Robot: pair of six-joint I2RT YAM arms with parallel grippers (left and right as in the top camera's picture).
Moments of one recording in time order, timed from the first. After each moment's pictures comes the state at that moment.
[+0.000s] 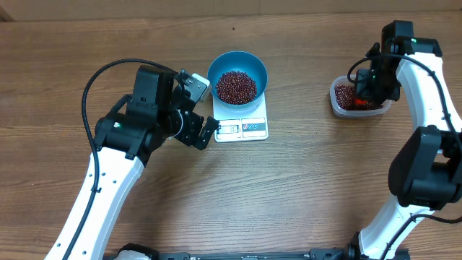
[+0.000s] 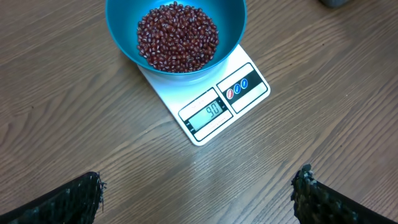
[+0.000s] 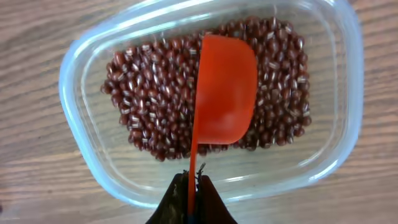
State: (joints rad) left arm -0.29 1.33 1.26 -0.89 0.24 0.19; right arm -0.15 2.01 1.73 -1.17 -0.02 0.03
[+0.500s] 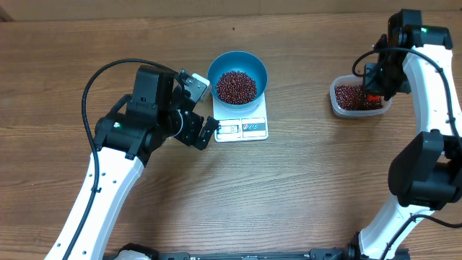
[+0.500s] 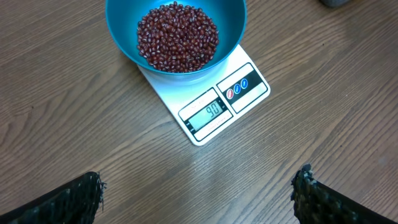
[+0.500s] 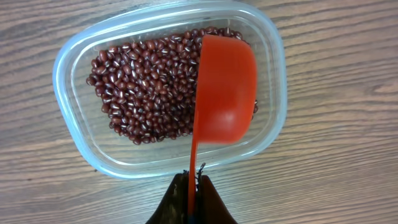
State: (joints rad) left arm -0.29 1.33 1.26 -0.89 0.24 0.19; right arm -0.15 2.01 1.86 -1.30 0.08 -0.02
